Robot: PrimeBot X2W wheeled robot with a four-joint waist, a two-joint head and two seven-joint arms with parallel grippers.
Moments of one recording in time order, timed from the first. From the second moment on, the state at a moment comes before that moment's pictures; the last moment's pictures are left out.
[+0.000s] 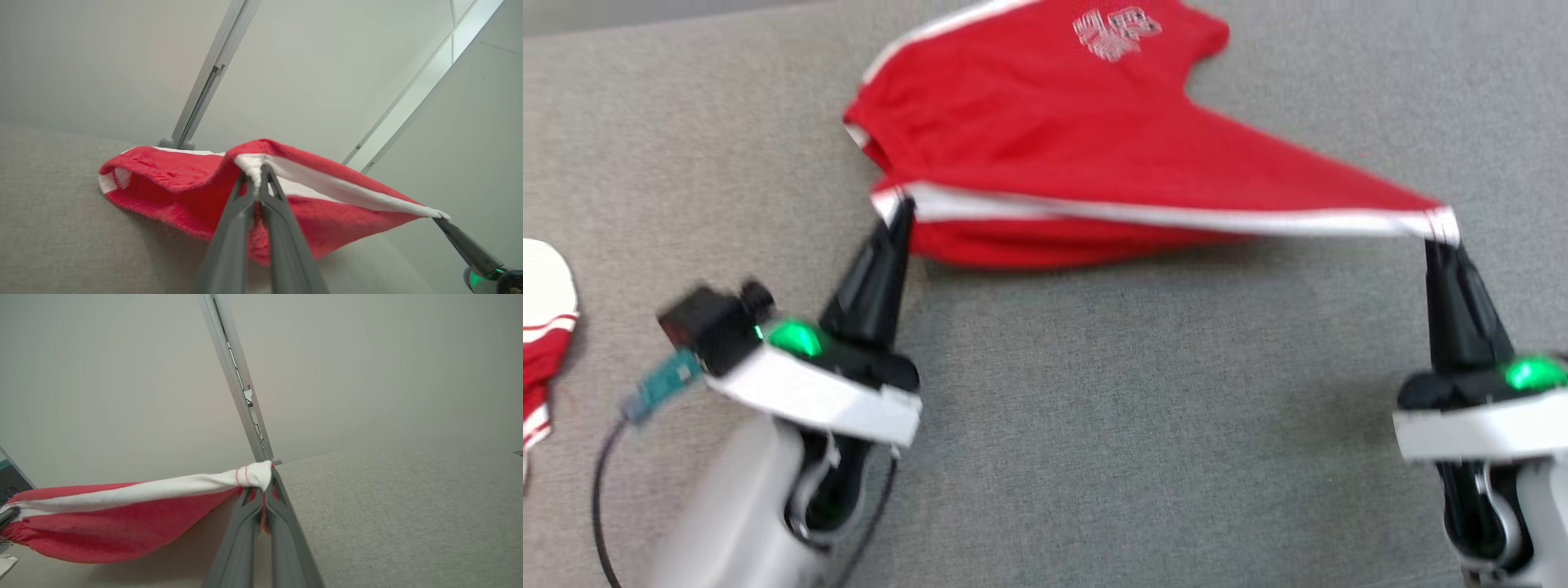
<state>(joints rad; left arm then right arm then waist) -0.46 0.24 -0.43 0.18 -0.82 -0.13 -0.26 -0.28 -0.20 0.11 0.05 0.55 0.13 -0.26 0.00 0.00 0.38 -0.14</state>
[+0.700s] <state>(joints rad) 0.02 0.12 -0.37 -0.04 -0.68 -0.13 -0.26 0.15 -0.22 0.03 -0.15 0.50 0.13 -0.26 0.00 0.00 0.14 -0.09</state>
